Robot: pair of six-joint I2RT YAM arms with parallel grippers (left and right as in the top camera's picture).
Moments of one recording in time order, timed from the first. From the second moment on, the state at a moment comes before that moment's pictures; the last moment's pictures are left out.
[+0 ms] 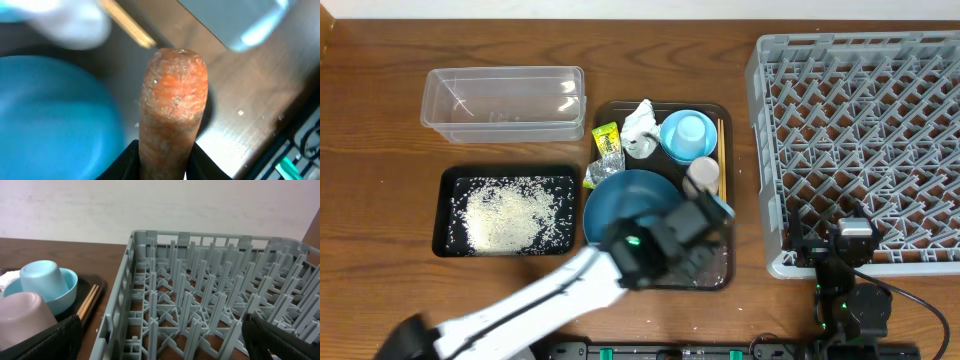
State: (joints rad) left arm -0.99 1.39 1.06 -0.72 0.01 -0.24; right arm 0.02 0.01 0.01 -0.07 0.02 -0.03
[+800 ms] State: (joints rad) left arm 0.04 1.46 1.05 -0.83 -0.06 -0.55; right arm 0.02 0.01 0.01 -0.07 0.02 -0.03
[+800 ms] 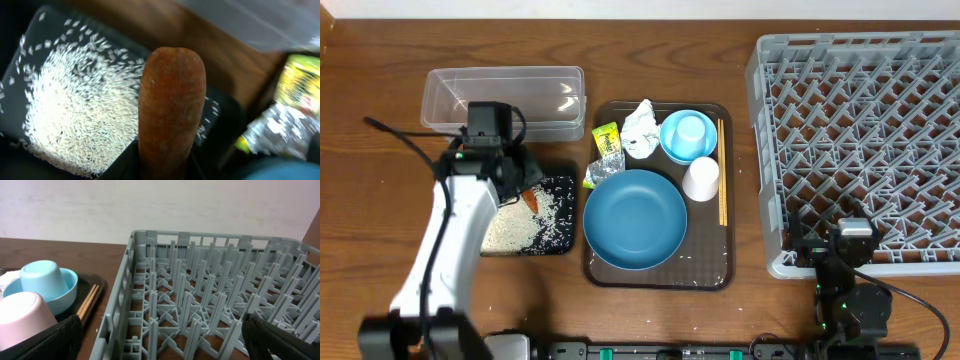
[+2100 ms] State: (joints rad) left arm 0.09 1.42 1.06 -0.94 0.07 -0.67; right arm 0.02 0.01 0.01 -0.07 0.02 -0.03
